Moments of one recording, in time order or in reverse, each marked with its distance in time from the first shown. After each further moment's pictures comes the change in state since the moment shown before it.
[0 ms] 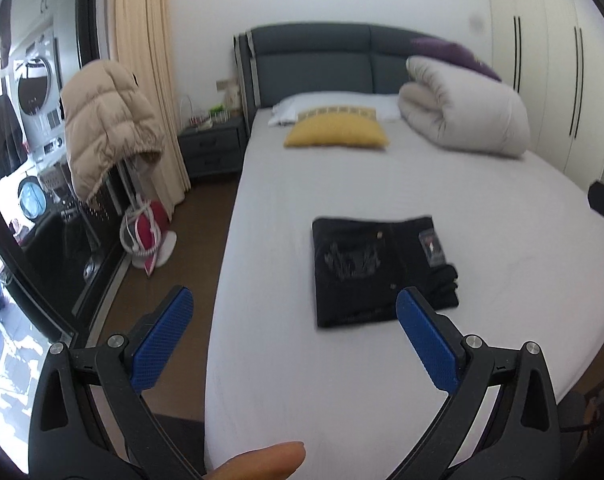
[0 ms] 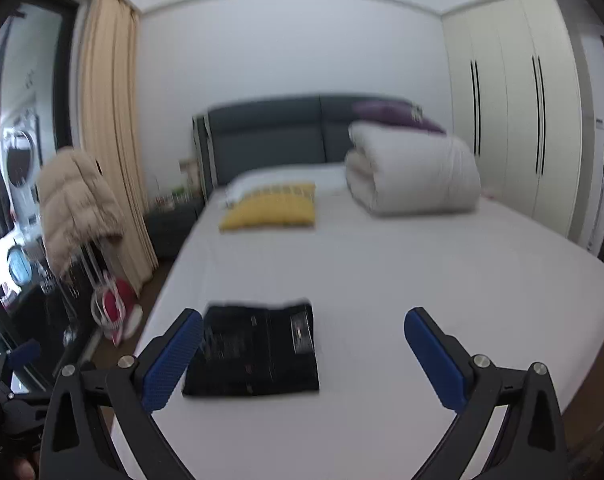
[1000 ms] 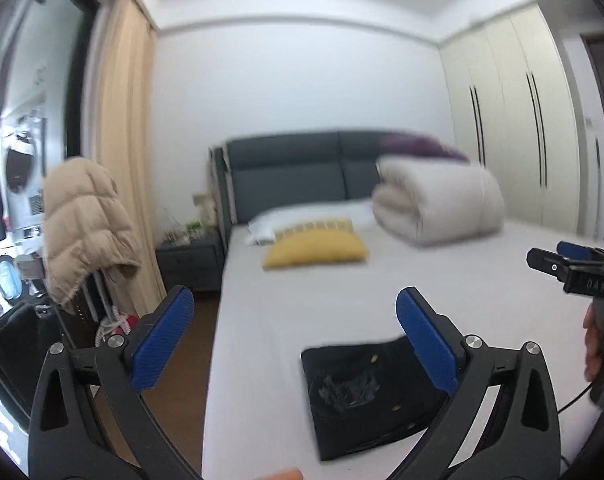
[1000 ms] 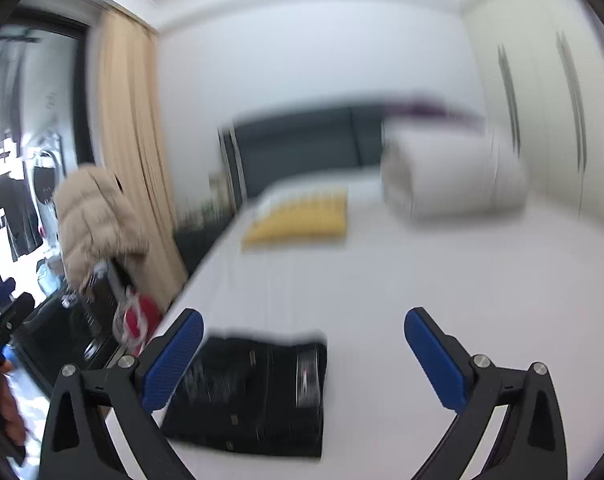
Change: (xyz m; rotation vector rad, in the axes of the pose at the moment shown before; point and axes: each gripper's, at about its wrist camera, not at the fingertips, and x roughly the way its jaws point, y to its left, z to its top) left arm 0.001 0.024 0.060 0.049 -0.486 -0.081; right arm 0.088 -0.045 0.015 -0.006 -0.173 0.169
